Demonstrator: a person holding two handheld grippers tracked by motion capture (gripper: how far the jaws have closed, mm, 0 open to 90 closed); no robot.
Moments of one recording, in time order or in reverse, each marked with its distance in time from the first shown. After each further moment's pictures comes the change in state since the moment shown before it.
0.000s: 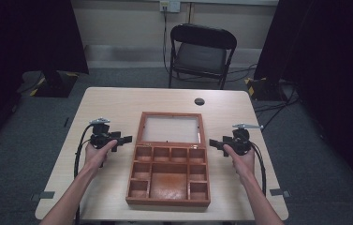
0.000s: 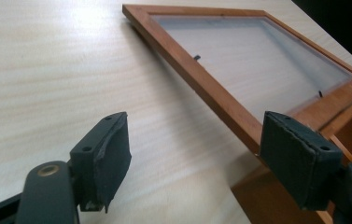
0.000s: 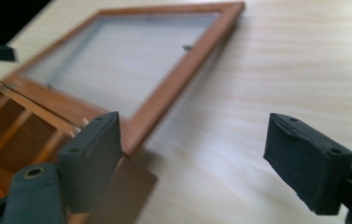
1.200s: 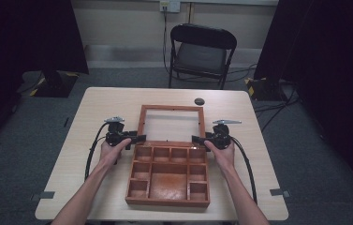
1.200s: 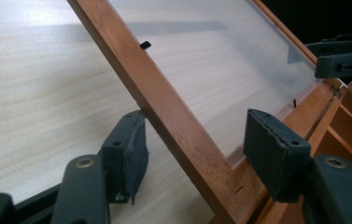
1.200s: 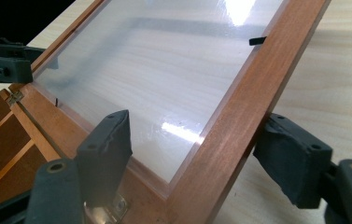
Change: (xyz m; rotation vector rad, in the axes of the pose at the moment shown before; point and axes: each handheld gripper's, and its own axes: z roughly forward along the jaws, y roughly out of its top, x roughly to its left) left arm -0.017 0.009 0.048 -0.002 -0.146 0.010; right arm 0.024 0.012 0.062 0.000 0.100 -0.053
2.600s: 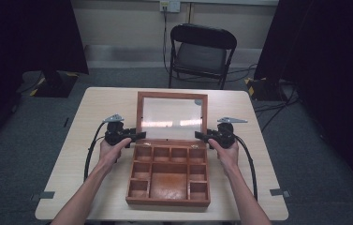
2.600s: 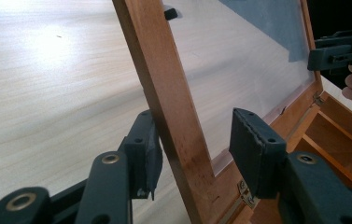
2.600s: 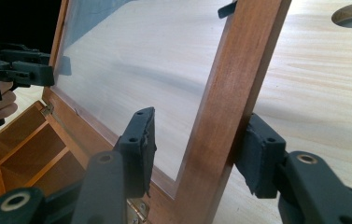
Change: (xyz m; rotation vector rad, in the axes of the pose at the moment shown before) left arm -0.015 0.008 -0.011 -0.066 0.009 0.103; right arm 0.004 0.008 -0.019 -0.089 0.050 -0.053
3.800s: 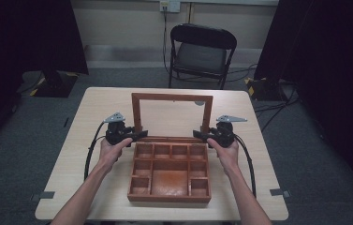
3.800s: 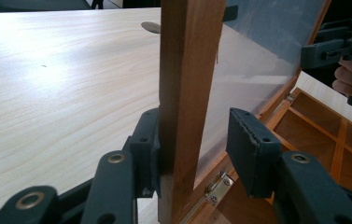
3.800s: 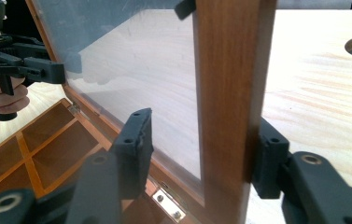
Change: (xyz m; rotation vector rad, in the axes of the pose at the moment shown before) left arm -0.011 0.009 -0.005 -0.031 -0.030 0.092; right arm 0.013 0.009 -0.006 -0.031 0.030 -0.077
